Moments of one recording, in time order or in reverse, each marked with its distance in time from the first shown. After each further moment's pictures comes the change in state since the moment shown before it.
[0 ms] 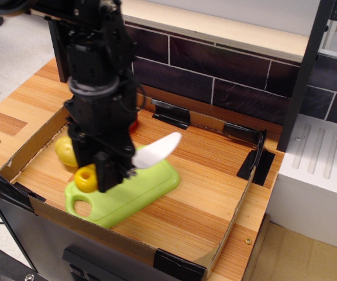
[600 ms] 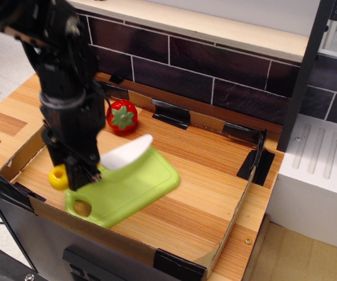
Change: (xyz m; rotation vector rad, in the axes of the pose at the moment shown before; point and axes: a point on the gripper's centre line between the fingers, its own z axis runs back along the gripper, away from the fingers) arm -0.002 0.031 -0.028 0.083 -0.040 -0.066
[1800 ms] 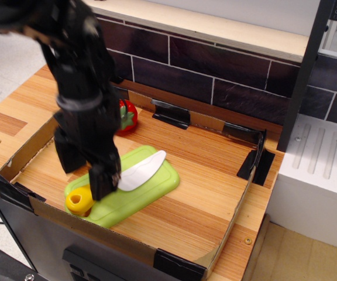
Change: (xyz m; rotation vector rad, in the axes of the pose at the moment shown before) arm 0.003 -0.008 0.016 -0.093 -0.003 0.132
